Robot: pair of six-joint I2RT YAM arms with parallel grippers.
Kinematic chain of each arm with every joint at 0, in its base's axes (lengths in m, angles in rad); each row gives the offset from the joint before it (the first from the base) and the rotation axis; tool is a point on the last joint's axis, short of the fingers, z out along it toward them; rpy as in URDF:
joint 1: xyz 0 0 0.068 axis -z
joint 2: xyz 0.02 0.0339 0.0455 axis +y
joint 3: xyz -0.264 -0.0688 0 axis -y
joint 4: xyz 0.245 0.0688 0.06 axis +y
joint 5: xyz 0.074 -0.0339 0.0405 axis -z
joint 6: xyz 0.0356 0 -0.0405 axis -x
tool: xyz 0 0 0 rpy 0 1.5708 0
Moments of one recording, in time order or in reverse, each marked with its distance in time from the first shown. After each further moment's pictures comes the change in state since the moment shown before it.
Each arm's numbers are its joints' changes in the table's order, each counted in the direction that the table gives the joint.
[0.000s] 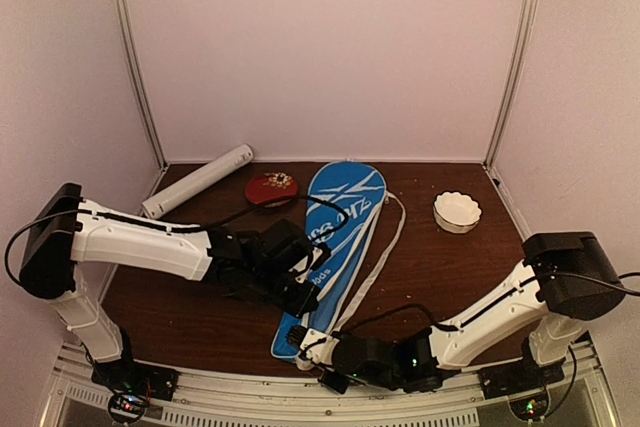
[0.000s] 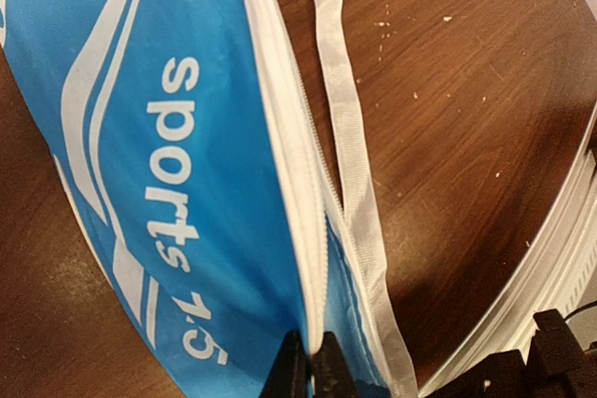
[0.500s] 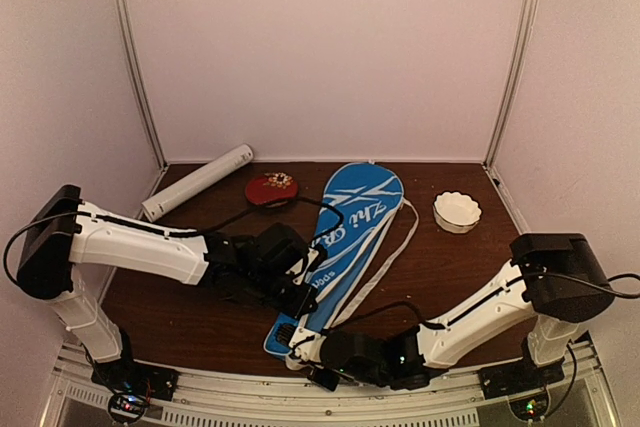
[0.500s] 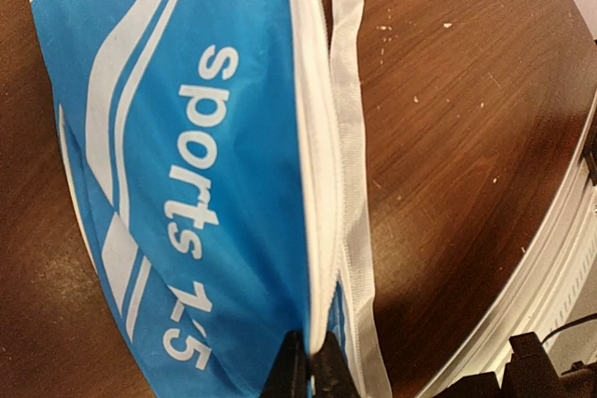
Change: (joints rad) left arm -0.005 -0.019 -0.060 -0.076 0.013 0.033; right arm 0.022 0.063 0.084 0.006 -0.032 0.040
